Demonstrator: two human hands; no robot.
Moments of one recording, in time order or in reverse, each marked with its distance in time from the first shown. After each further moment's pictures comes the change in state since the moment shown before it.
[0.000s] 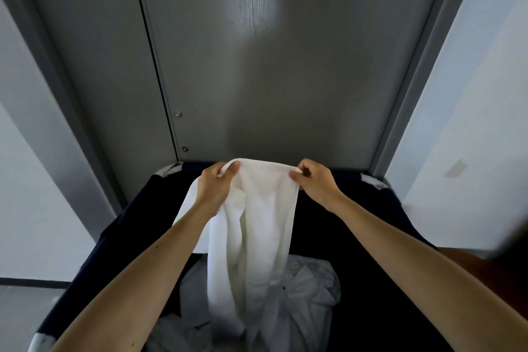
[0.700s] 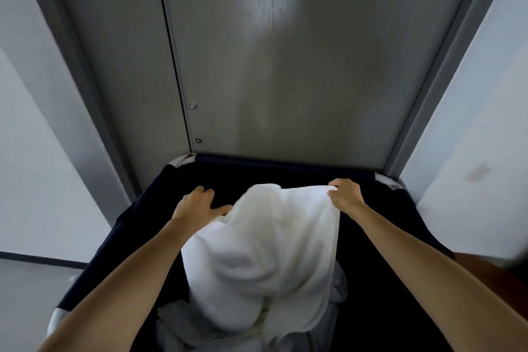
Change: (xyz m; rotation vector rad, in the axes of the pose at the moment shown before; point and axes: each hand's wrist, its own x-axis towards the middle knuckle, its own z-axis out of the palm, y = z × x) left_hand -0.011 -0.054 -0.057 1.105 -0.183 0.048; right_hand 0.002 0.045 -0.007 -0.272 -0.021 0.306
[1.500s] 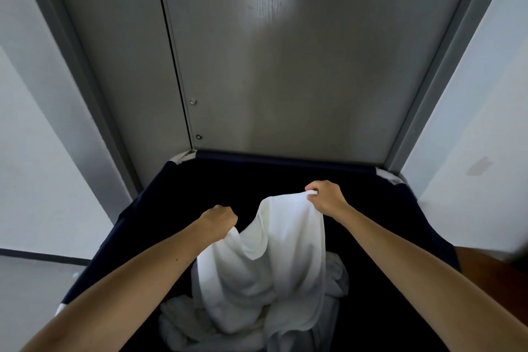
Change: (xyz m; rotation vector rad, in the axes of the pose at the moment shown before) left_hand -0.017 0.035 0.015 0.573 -0.407 0.370; right_hand -0.022 -0.018 0.028 -0.014 -0.124 -0.140
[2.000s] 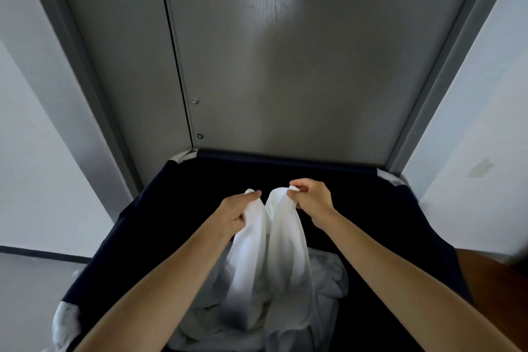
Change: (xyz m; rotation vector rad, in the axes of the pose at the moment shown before) left_hand 0.011 0.027 -0.023 -2.271 0.128 -0.354; right_hand -0.013 -0.029 0.027 0.512 0.094 0.087
